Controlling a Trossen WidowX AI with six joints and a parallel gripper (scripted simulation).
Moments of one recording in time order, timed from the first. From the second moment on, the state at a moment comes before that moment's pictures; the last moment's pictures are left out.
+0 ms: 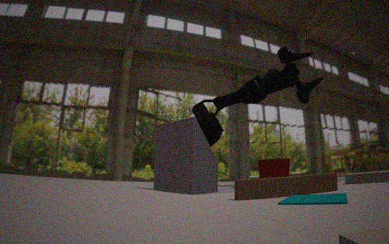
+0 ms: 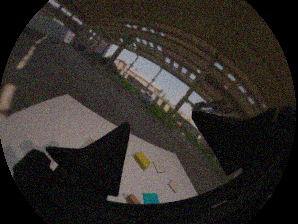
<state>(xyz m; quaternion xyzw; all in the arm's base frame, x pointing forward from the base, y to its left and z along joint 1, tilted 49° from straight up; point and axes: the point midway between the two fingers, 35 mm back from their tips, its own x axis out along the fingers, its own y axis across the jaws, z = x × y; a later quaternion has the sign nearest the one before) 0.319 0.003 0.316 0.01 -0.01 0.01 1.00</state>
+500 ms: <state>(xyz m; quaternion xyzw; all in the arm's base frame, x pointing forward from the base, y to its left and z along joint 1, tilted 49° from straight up) 0.296 0.000 0.082 0.33 0.51 -0.03 0.79</state>
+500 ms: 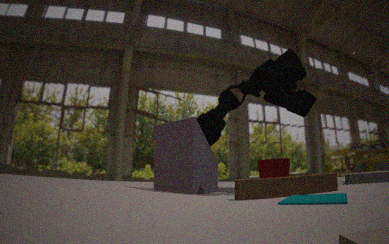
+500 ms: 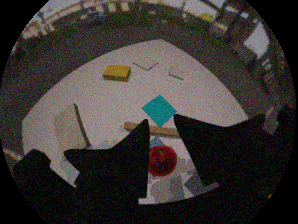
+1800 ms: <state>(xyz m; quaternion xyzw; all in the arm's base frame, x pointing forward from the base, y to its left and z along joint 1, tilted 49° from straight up) 0.204 0.055 0.023 0.61 0.71 -0.21 0.29</state>
